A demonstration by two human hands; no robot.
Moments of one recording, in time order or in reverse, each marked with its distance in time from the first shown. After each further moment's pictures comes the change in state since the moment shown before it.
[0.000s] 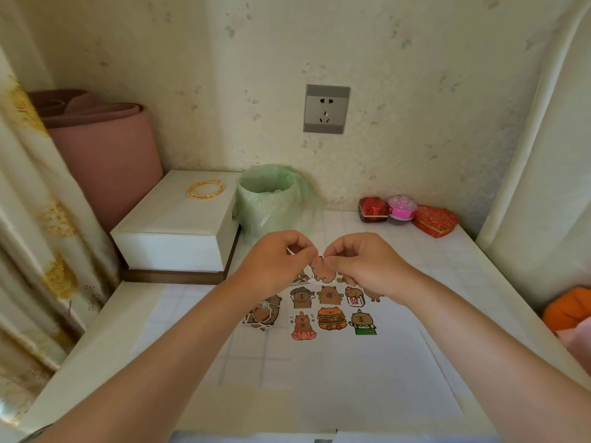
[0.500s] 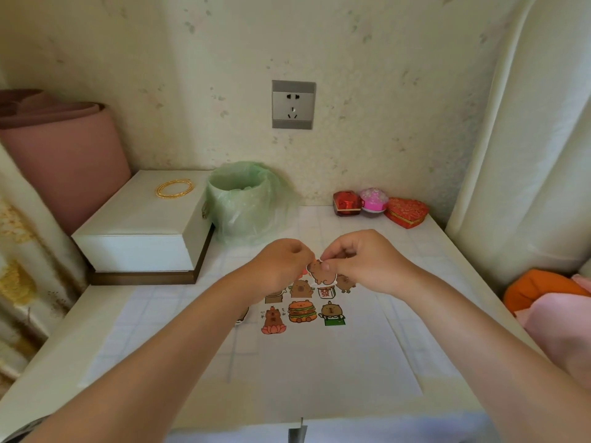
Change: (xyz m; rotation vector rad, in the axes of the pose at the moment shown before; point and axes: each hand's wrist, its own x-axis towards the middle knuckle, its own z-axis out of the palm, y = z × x) left_hand 0.010 0.028 0.042 -0.054 -0.251 -0.239; right_hand -0.016 0.029 -0.038 -0.113 0.038 -0.042
